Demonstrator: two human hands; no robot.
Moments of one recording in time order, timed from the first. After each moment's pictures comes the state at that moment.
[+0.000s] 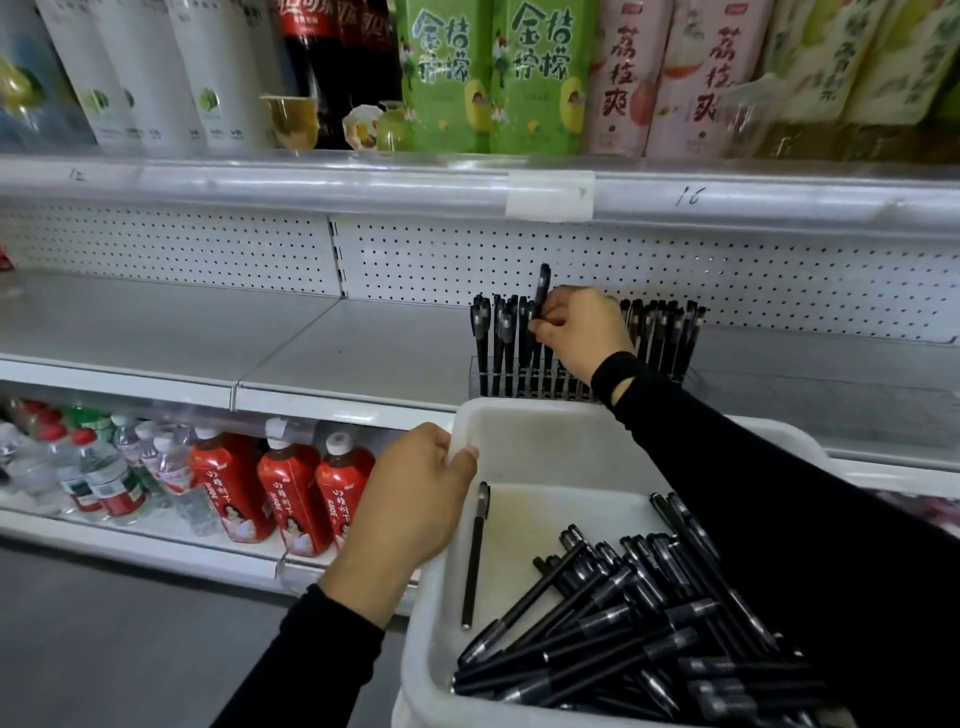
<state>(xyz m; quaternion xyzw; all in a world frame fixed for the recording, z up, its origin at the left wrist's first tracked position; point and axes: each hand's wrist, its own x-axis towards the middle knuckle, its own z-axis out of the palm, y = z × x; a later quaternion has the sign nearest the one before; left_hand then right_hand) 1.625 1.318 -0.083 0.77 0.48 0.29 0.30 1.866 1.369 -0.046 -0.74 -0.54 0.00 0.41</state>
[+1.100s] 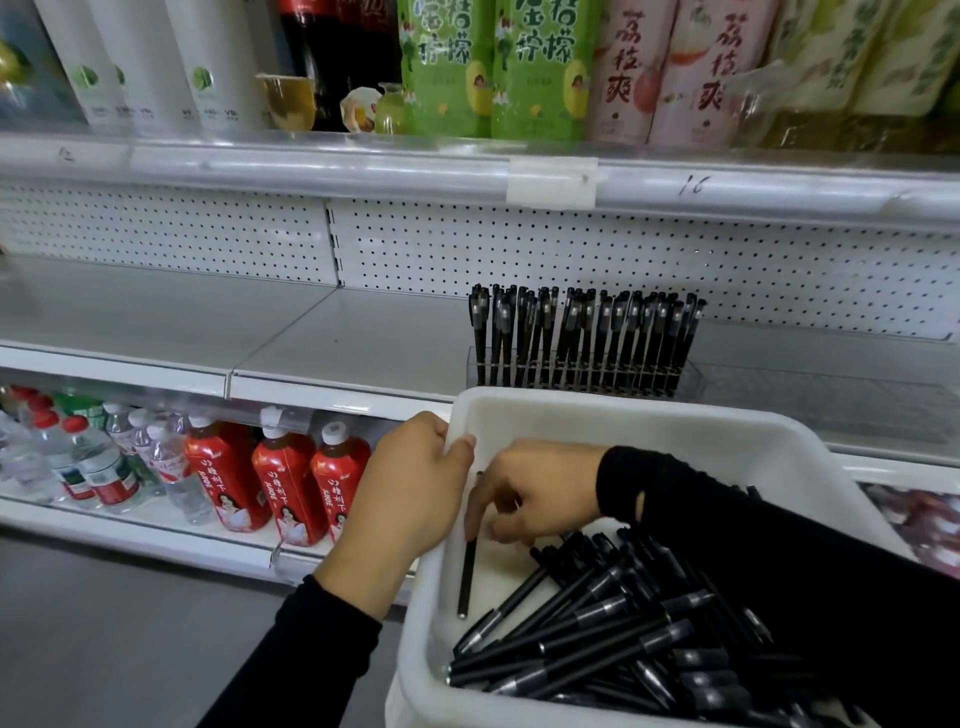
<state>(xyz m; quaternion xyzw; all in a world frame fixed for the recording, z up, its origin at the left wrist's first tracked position) 1.627 1.317 -0.084 0.77 0.48 0.29 0.30 1.788 1.282 -0.070 -0.57 -0.79 0.24 -0.03</state>
